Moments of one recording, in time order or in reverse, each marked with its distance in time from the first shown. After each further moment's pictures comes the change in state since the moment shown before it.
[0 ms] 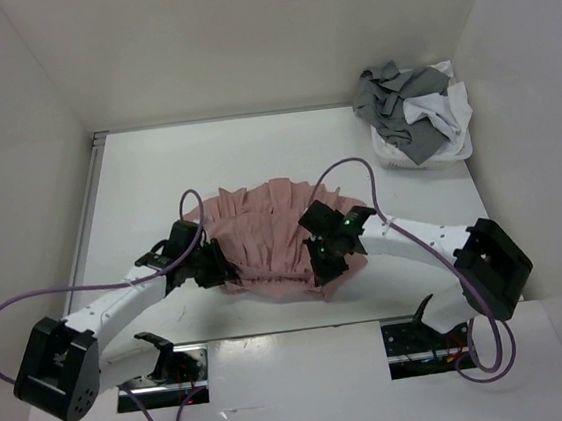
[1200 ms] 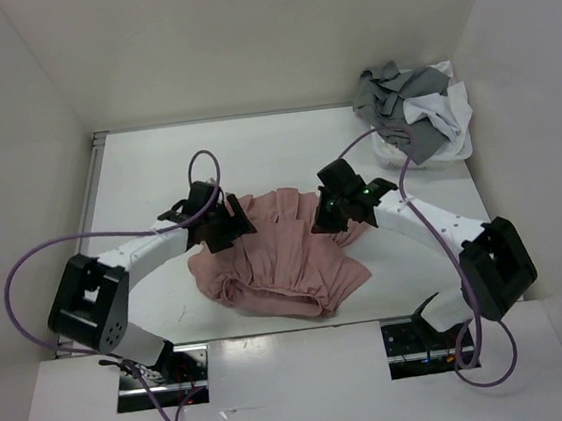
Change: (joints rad) left arm -0.006 0.293 0.311 0.051 -0.103 -0.097; right arm -0.216 -0.021 0.068 0.144 0.077 0.214
